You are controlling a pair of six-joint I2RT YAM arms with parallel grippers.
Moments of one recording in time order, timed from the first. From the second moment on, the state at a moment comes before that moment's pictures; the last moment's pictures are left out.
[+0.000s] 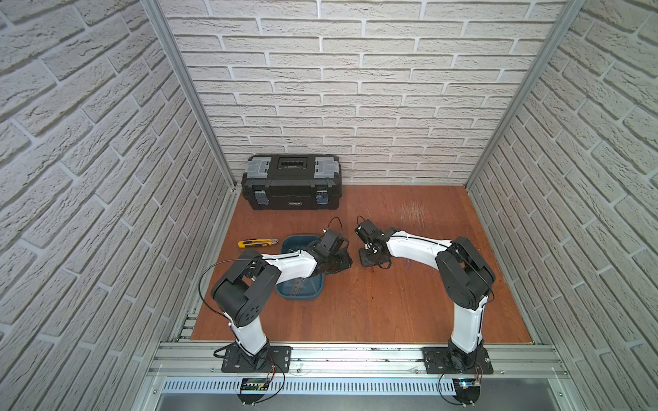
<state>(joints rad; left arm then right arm) -0.69 1.75 0.89 -0.03 0.18 -0.92 0.60 1.95 1.28 -0.65 0.13 0.46</state>
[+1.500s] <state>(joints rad) -0.72 1.92 1.00 0.16 0.30 -1.04 0.50 1.73 1.11 -0.63 -0.05 0.50</state>
